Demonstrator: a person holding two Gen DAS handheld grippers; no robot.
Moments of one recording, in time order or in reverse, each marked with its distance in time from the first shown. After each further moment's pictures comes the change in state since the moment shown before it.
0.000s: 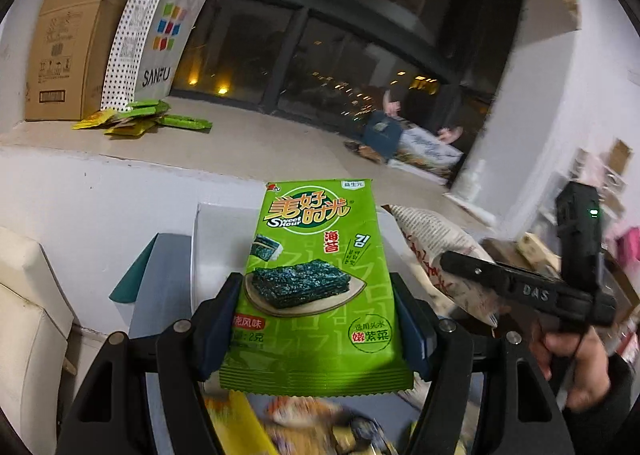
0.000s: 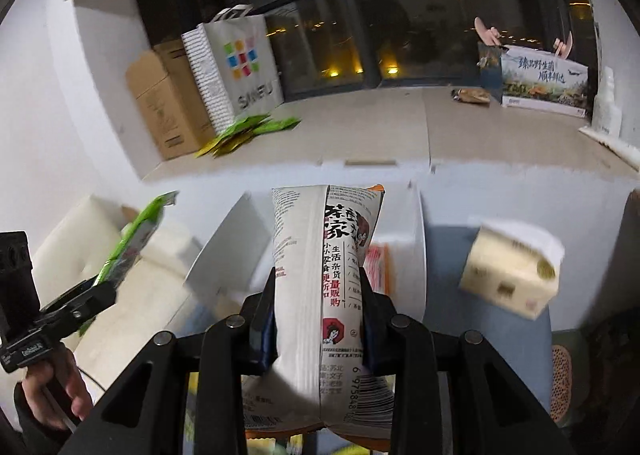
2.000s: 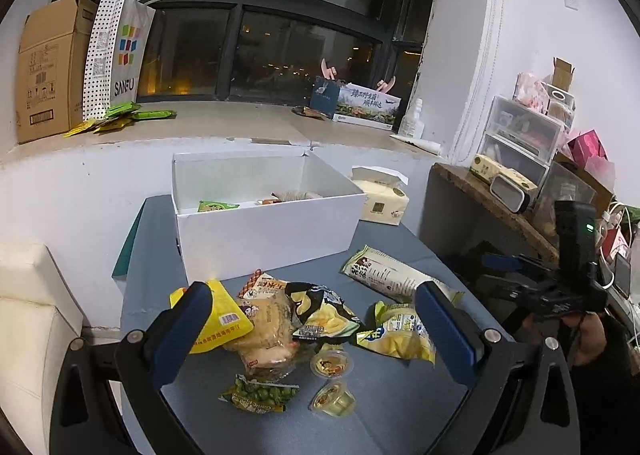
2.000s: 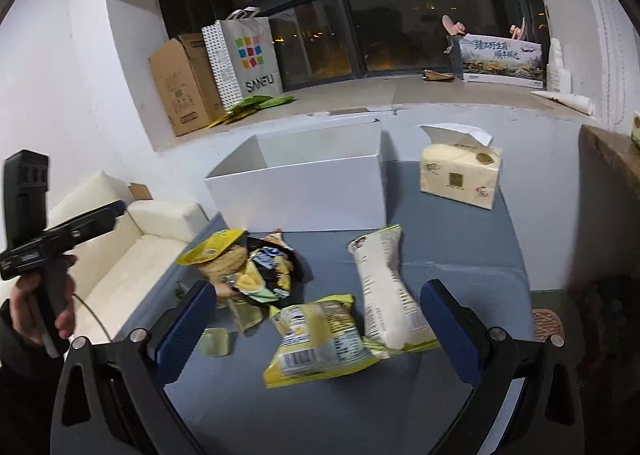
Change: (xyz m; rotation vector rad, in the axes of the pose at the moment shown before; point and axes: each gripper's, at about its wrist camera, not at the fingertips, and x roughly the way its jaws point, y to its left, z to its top) left arm -0.123 -0.053 -0.128 0.206 0.047 -0.090; right arm -0.107 -0.005 -0.183 -0.011 -0.048 -0.019
